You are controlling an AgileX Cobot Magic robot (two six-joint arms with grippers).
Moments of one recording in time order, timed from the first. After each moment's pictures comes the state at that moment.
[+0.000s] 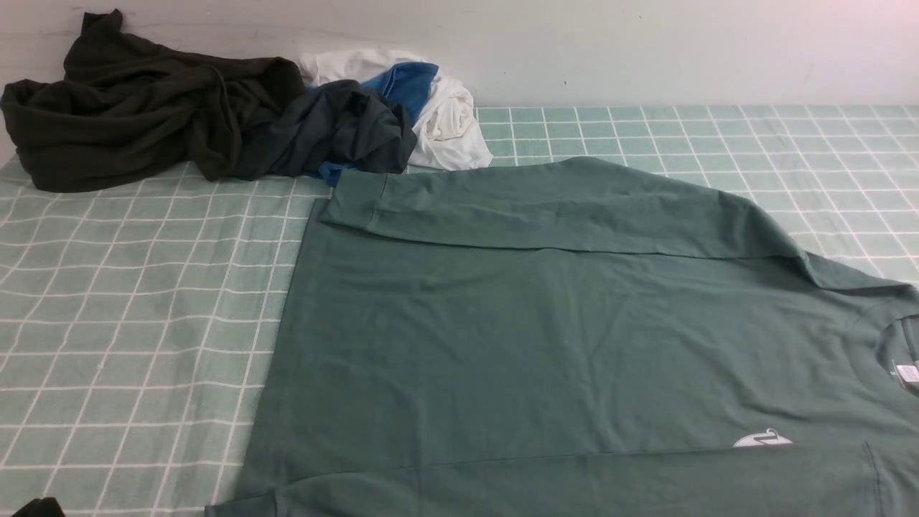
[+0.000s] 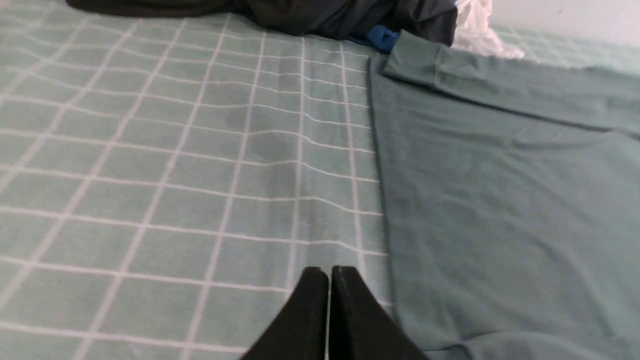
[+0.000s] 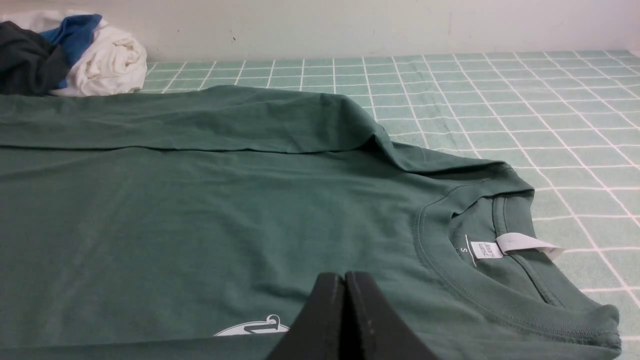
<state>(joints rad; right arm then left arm) -0.01 -0.01 0.02 0.02 0.36 0.08 0.00 -0.01 0.03 -0.25 0.34 -0.03</state>
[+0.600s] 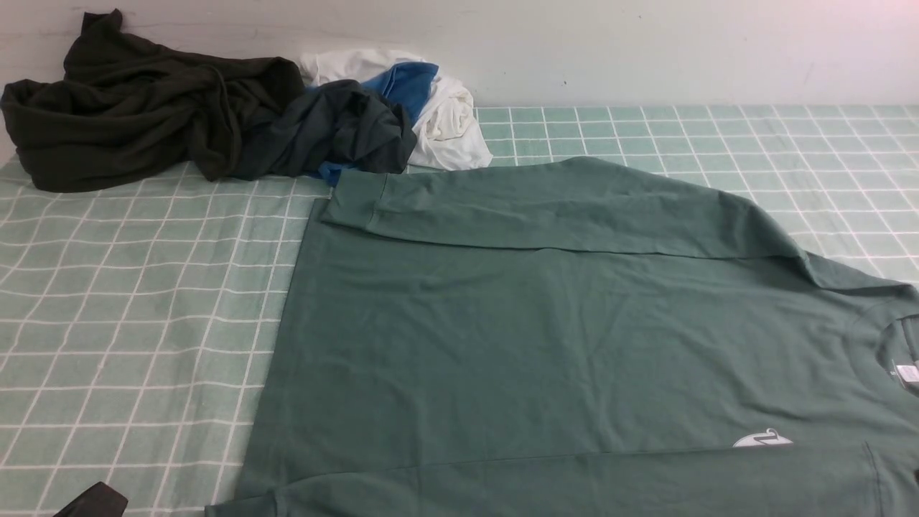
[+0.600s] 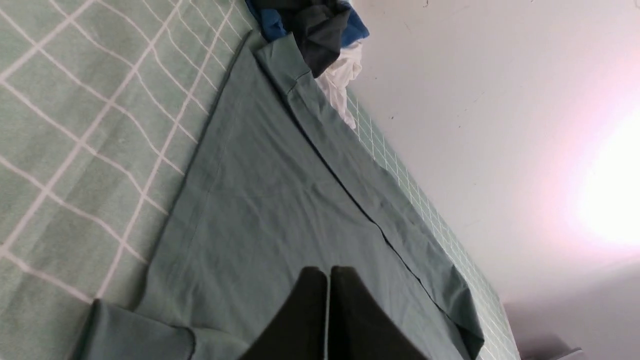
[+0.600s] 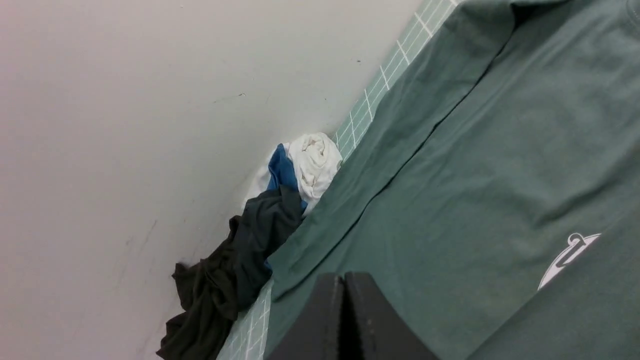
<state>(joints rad) -0.01 -0.01 0.02 0.86 0.36 0.24 0.00 -0.01 0.03 -0.84 0.33 -0.16</state>
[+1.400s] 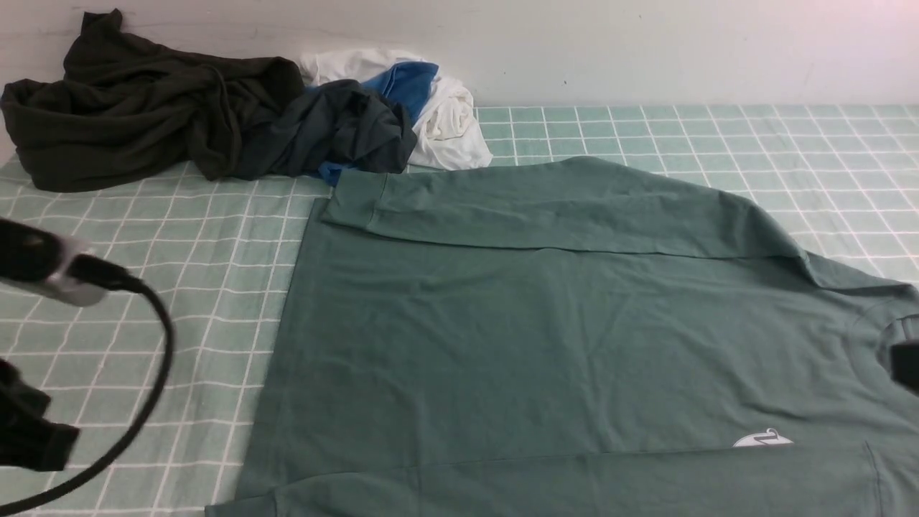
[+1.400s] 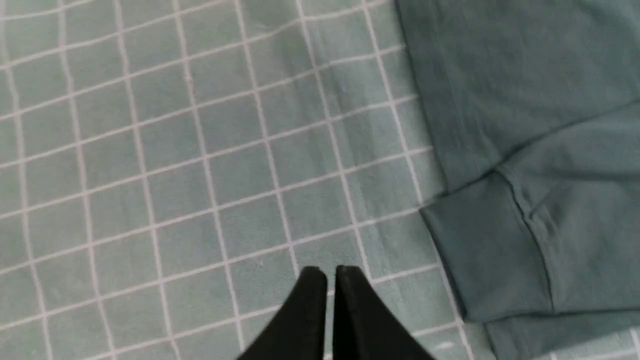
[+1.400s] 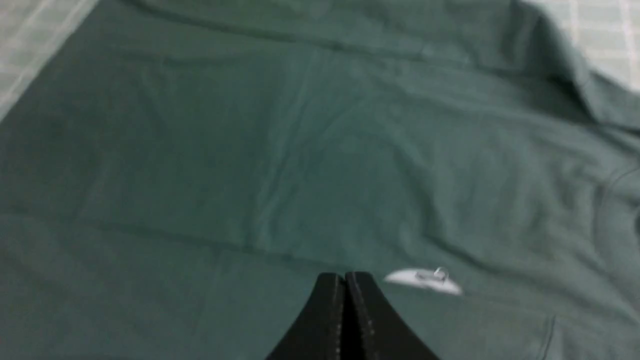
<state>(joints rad) 0.07 0.82 -0.78 0.39 1.00 -0.30 -0.14 0.94 -0.86 0.01 1.07 0.19</state>
